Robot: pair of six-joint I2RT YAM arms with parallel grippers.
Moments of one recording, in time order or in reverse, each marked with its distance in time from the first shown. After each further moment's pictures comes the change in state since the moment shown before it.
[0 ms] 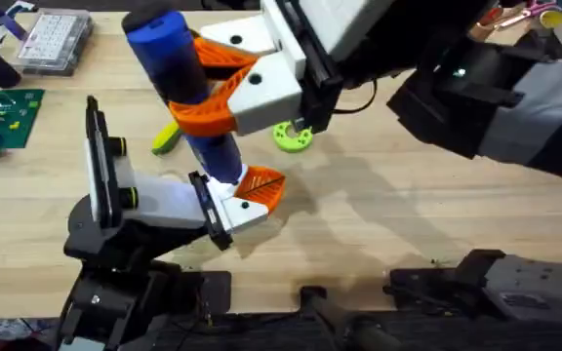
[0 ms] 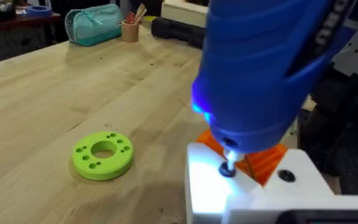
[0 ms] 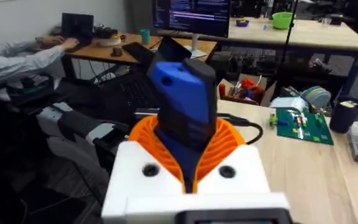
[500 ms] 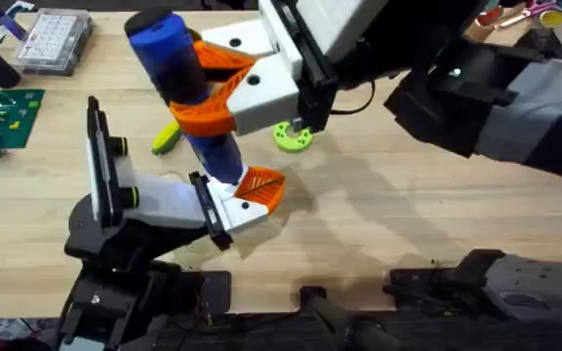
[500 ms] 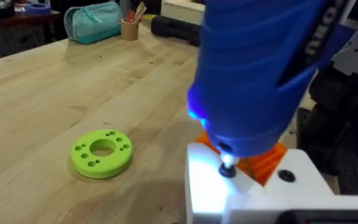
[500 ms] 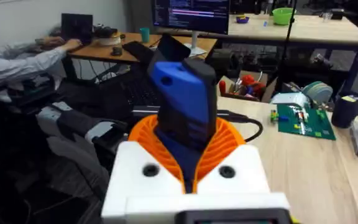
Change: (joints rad) left arm 0.000 0.000 0.000 -0.006 0.000 0.000; right arm 0.000 0.011 0.000 -0.016 0.000 -0.002
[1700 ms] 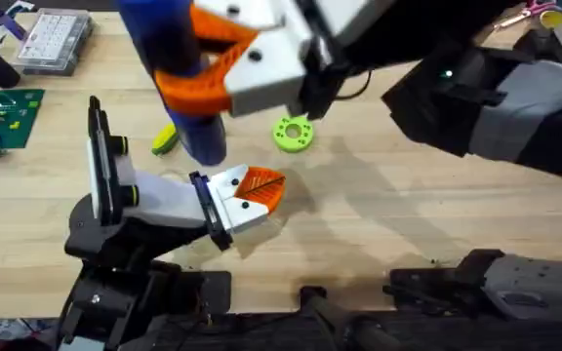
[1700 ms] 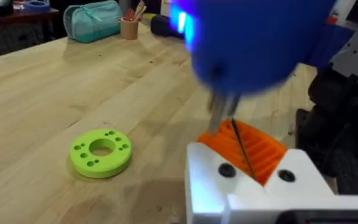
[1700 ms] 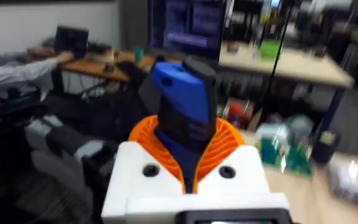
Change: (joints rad) left arm 0.000 0.006 0.000 0.003 0.002 -0.010; right arm -0.004 0.015 -0.005 0.287 0.020 0.123
